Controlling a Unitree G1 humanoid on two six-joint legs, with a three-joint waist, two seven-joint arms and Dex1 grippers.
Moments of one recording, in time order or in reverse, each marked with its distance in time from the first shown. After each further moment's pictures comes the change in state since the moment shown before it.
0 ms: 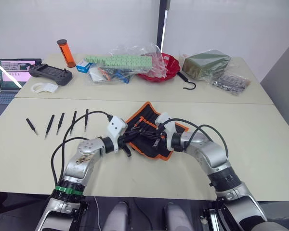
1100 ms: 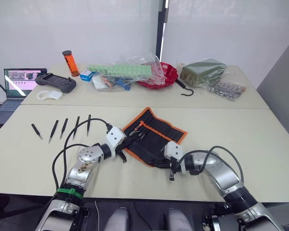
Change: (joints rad) left arm 0.020 0.008 -0.007 0.223 0.095 -0.309 -0.010; right arm 0.237 -0.190 0.096 -0.065 -0.164 -0.337 0.279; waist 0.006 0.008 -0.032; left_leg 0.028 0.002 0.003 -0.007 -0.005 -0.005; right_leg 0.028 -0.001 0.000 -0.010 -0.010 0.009
